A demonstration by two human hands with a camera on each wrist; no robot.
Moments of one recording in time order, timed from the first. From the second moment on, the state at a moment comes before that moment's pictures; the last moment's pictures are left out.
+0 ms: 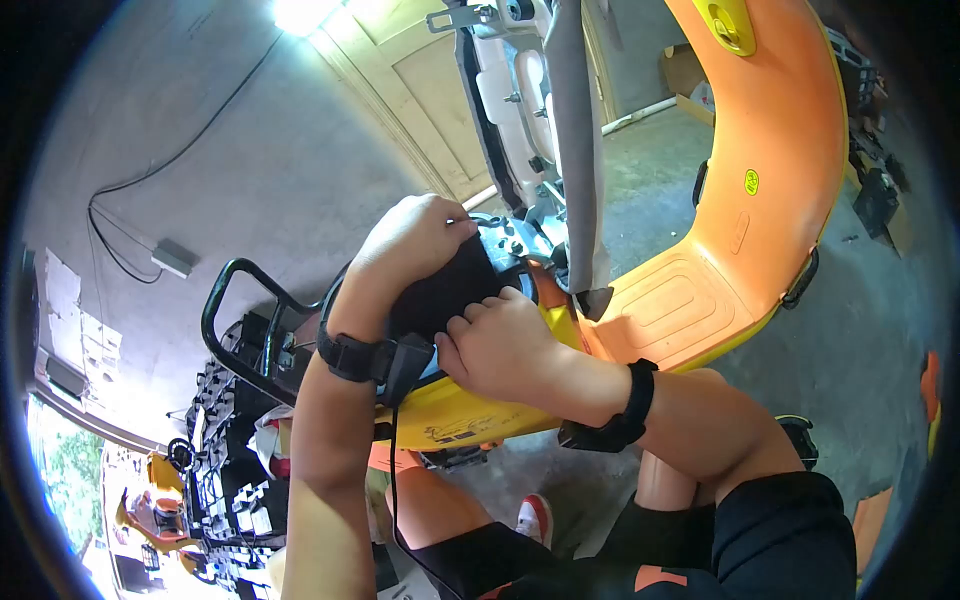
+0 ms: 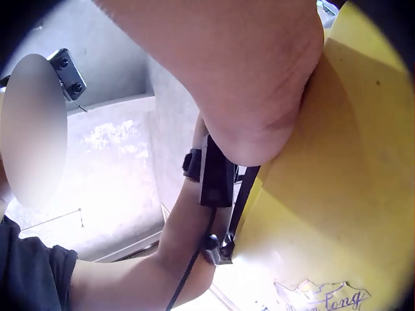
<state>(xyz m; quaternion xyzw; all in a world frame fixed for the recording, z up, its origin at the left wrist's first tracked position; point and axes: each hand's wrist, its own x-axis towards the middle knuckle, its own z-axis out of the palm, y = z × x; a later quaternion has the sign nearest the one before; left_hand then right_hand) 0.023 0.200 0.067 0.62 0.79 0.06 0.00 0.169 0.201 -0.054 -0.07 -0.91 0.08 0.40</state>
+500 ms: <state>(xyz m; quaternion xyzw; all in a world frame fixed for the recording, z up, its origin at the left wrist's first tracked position) 0.022 0.207 0.051 0.62 0.78 0.09 -0.05 0.173 0.203 -0.052 -0.07 -0.92 0.10 0.36</state>
